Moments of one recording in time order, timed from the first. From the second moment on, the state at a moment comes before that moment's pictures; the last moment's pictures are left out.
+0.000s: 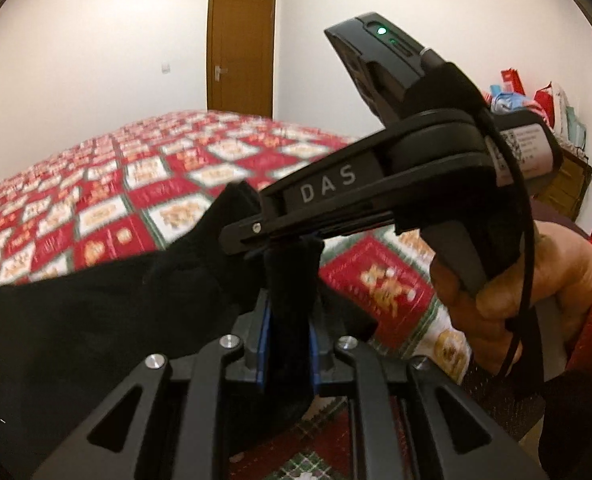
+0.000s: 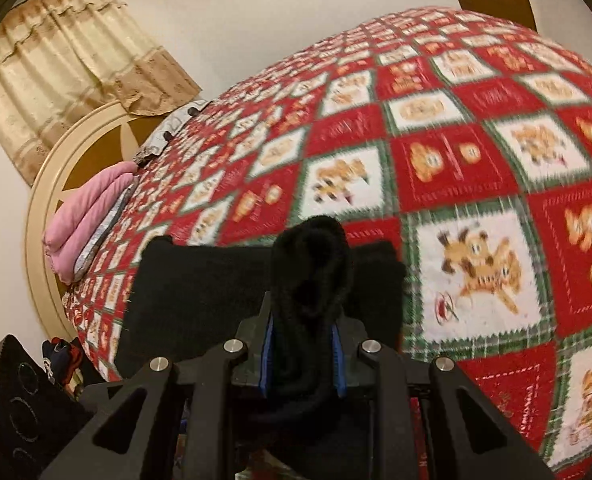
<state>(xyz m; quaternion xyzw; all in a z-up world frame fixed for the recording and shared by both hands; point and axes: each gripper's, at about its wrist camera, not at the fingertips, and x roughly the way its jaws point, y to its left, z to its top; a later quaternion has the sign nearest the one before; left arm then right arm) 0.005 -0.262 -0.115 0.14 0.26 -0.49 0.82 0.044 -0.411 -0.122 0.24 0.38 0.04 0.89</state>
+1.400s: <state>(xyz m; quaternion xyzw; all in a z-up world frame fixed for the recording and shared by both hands) 0.113 -0.160 -0.106 0.14 0.32 -0.25 0.90 0.036 -0.358 -0.093 0.10 0.37 -0.11 0.92</state>
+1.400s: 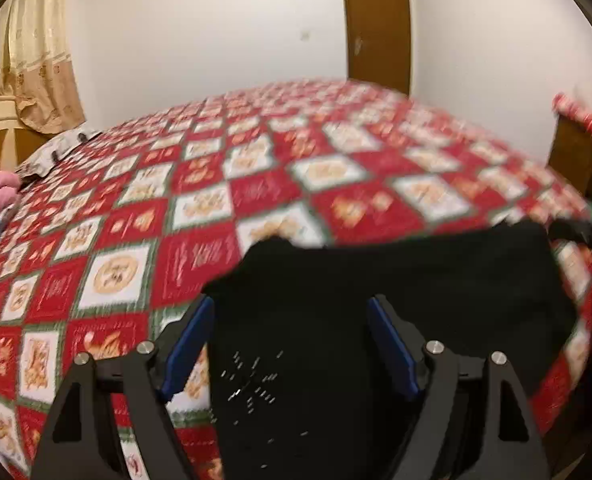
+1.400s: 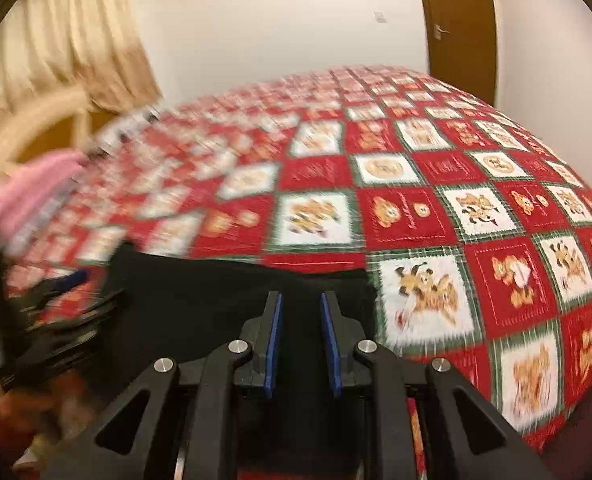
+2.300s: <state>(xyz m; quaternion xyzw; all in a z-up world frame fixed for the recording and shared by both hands) 0.146 -0.109 -0.132 -0.01 0.42 -0.28 0.86 -0.057 -0.390 -0.140 0.37 0.27 -0.11 0.88</state>
